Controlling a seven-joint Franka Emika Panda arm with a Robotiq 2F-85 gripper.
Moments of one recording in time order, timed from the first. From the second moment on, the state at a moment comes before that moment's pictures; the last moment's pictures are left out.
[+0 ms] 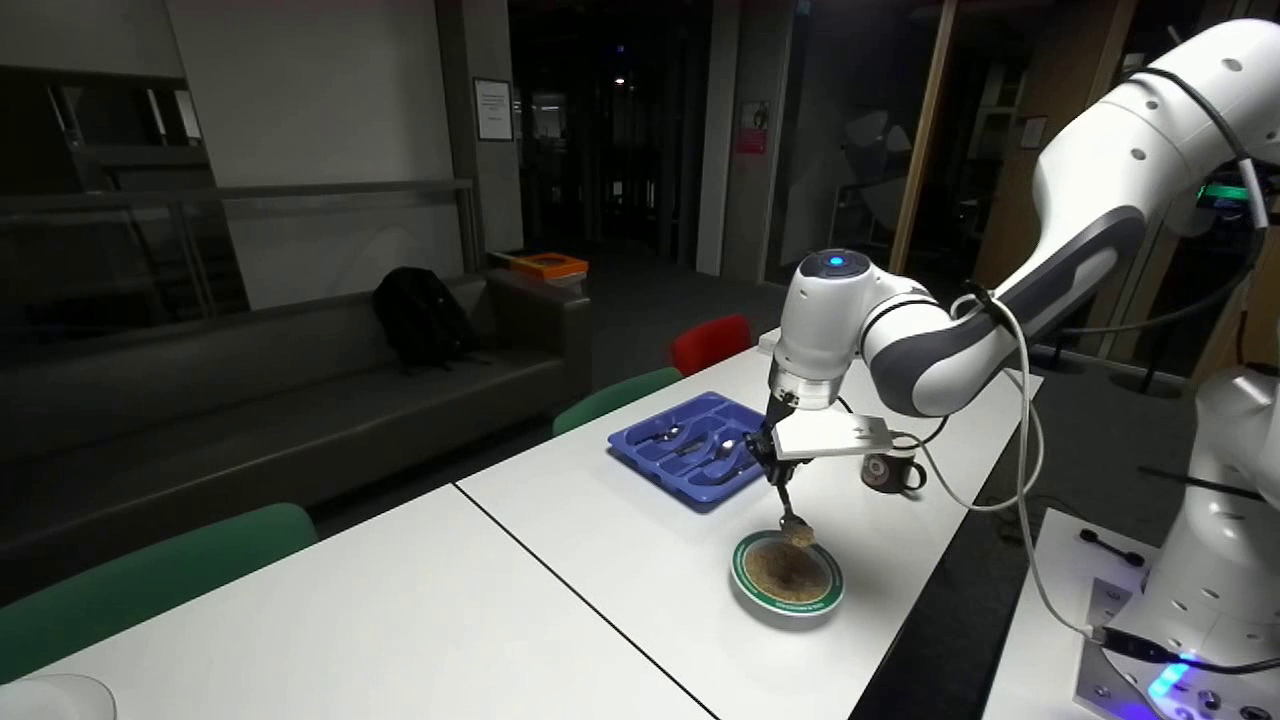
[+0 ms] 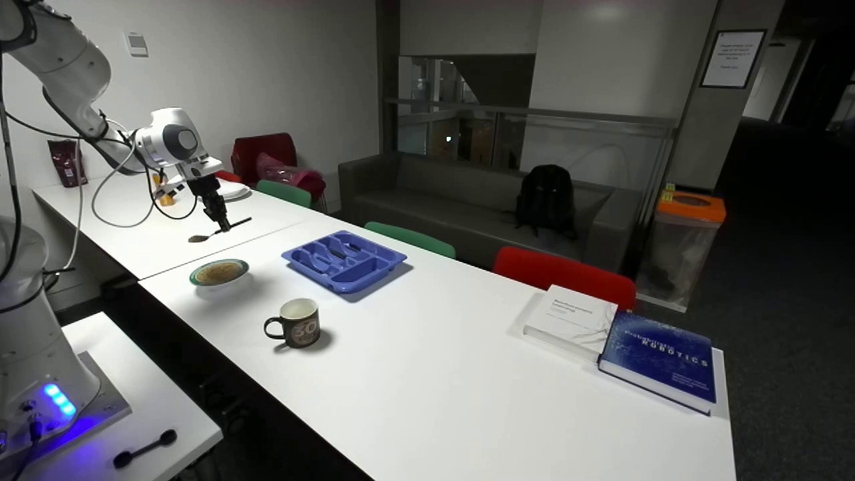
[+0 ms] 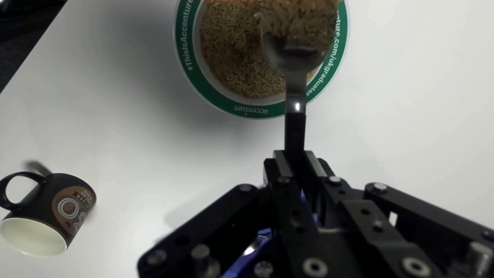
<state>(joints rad) 0.29 0.01 0.16 -2.41 -0.38 2.48 1.44</state>
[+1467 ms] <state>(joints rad) 0.22 -0.24 0.19 -2.53 -0.11 2.43 1.39</state>
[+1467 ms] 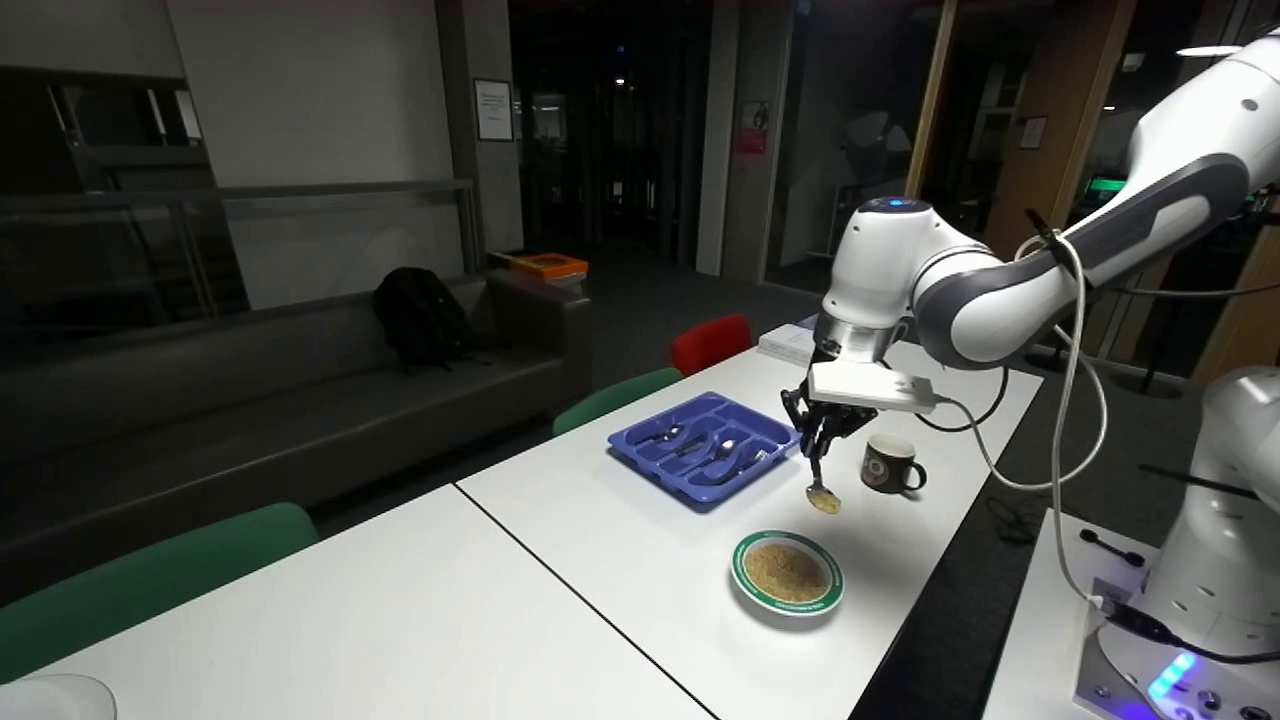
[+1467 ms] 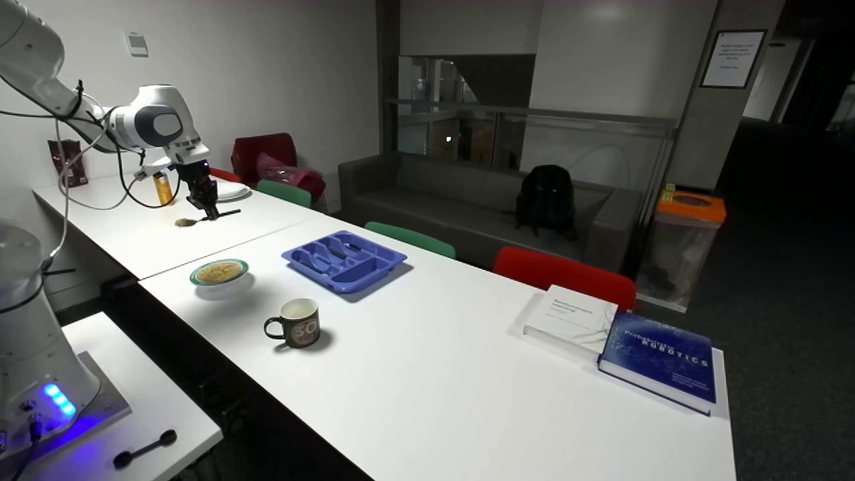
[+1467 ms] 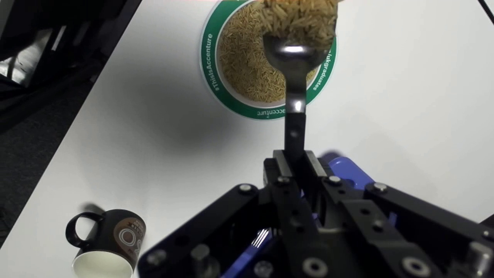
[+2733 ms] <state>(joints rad) 0.19 -0.28 0.19 -2.57 -0.07 2.43 1.39</state>
